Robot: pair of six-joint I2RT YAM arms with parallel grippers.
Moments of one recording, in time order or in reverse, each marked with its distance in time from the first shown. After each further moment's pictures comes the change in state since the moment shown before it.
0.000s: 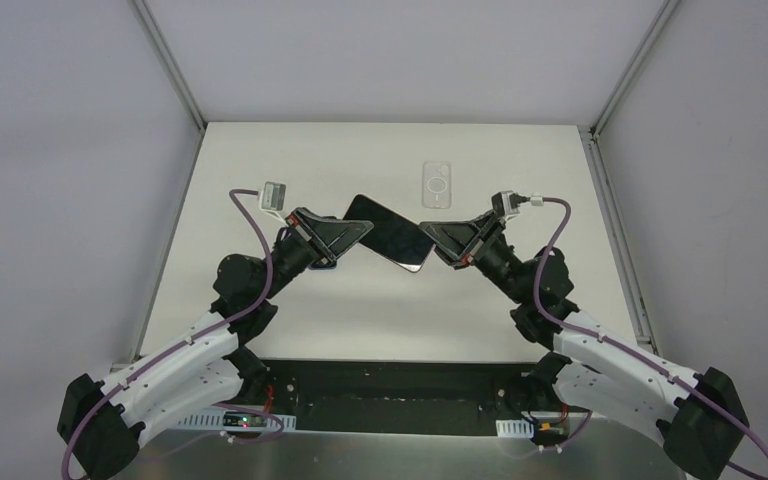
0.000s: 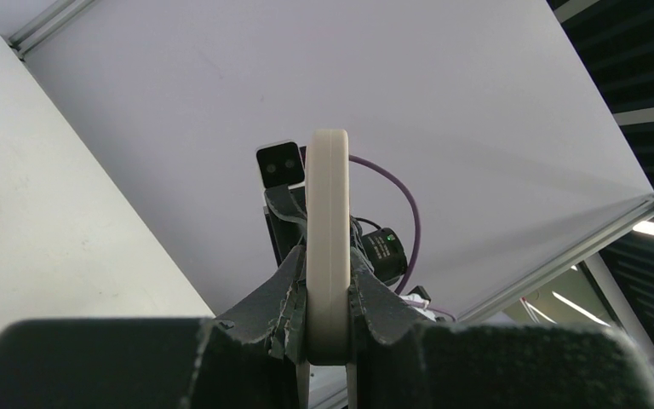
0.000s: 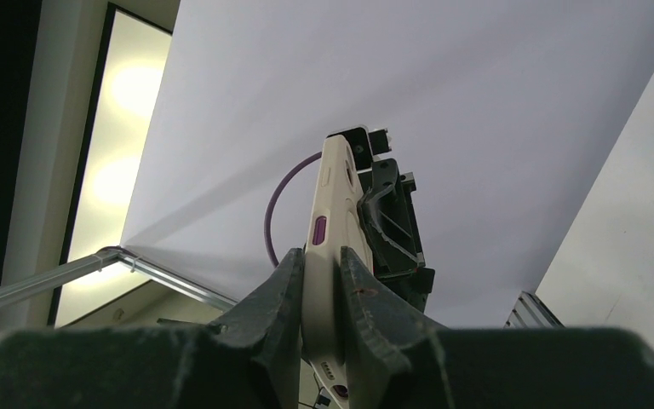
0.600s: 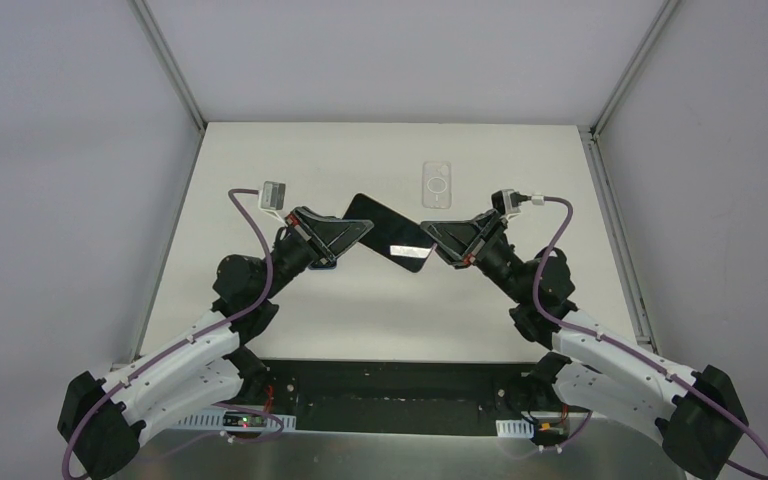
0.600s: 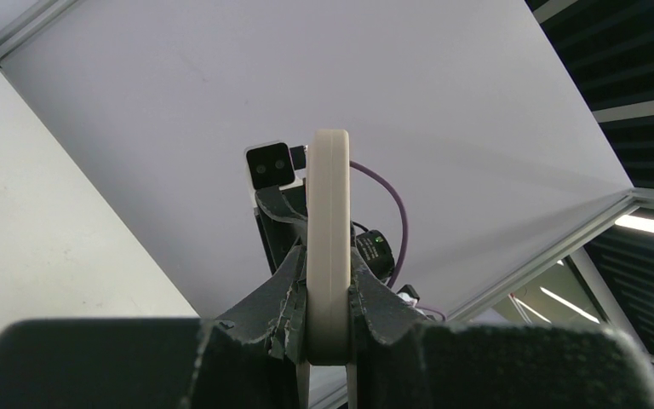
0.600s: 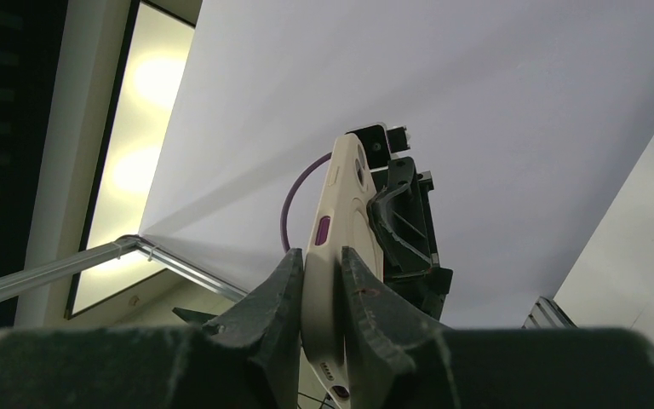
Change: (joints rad) left arm 0.000 0.013 0.004 0.042 0.000 -0.012; right arm -0.002 0.019 0.000 0.078 -0.021 0.016
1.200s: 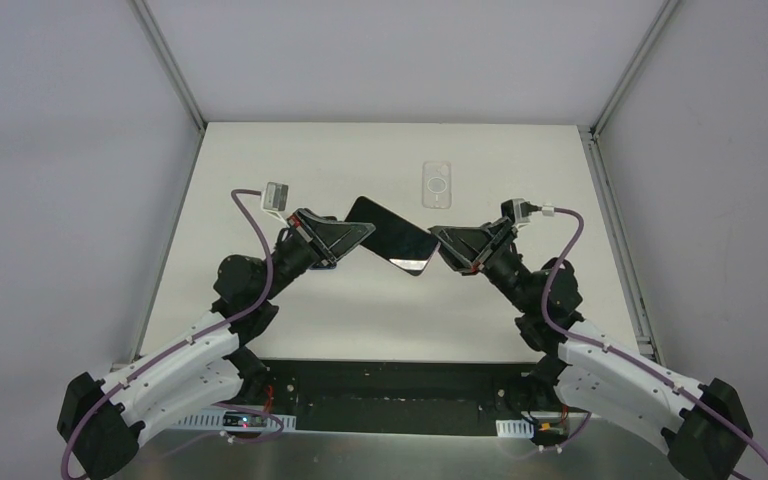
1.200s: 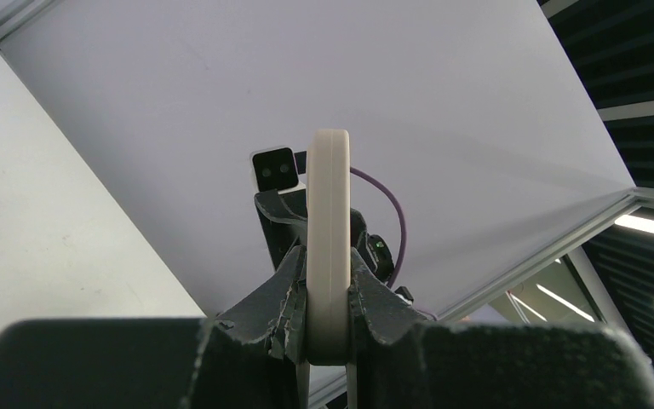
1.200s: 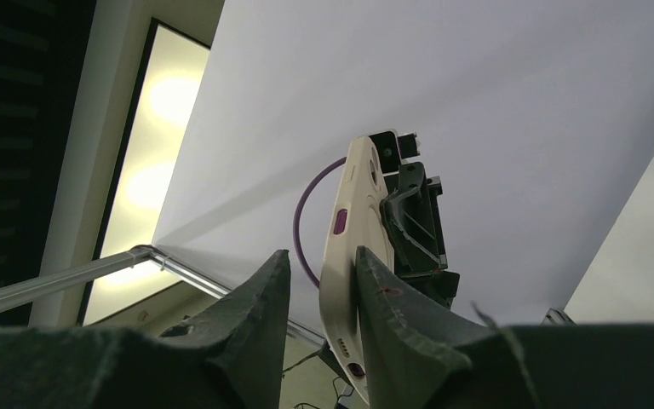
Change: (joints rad) left arm -0.002 -0.010 0.000 -0.021 0.007 -0.013; right arm 0.003 -0.082 -0.063 -0.001 0.055 0.017
